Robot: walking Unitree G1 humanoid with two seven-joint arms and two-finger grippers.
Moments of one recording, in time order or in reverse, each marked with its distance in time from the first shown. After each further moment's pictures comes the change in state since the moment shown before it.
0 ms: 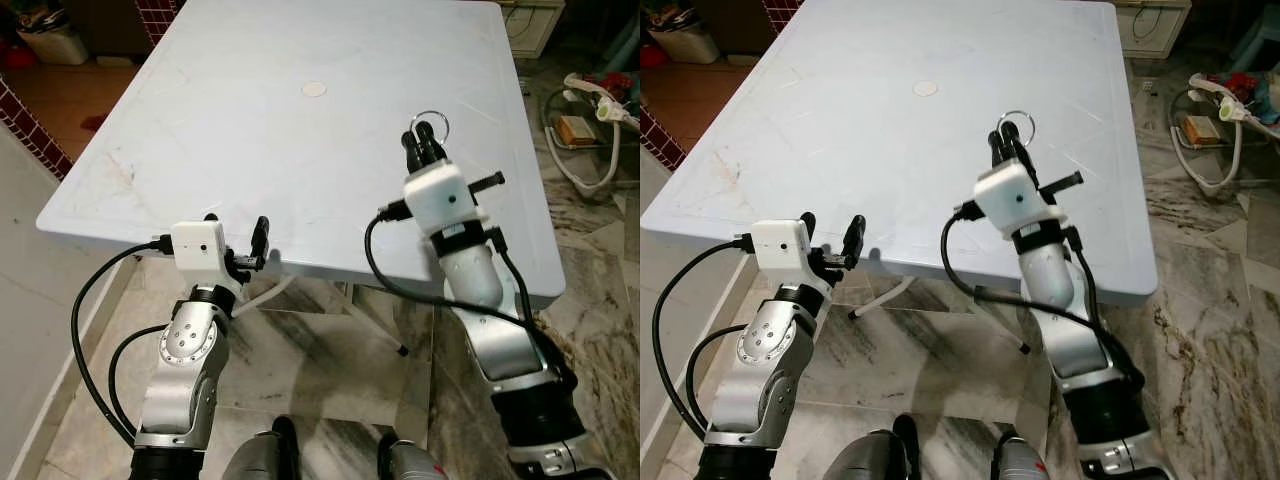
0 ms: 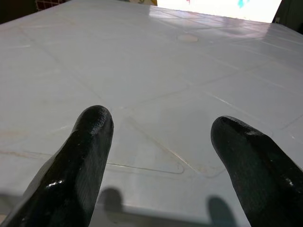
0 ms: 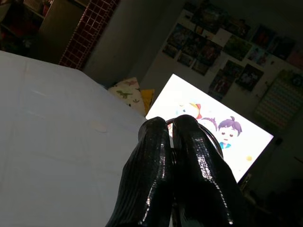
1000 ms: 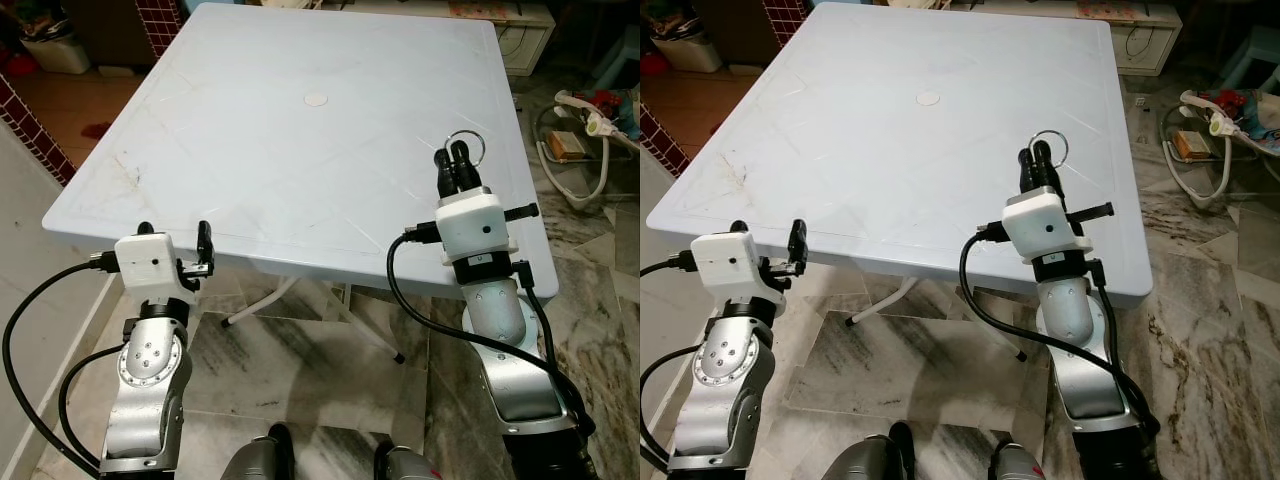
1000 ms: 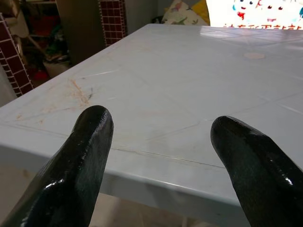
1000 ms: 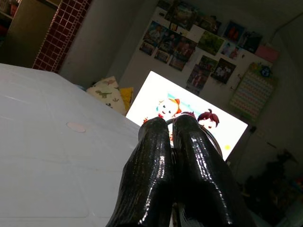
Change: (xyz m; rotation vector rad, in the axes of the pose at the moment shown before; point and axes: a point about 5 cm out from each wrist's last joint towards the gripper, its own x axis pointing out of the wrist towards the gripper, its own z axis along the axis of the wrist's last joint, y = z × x) left arm -0.022 0.040 0.005 0.127 -0.043 0.223; right arm -0.025 -0.014 0.002 0.037 0.048 -0.102
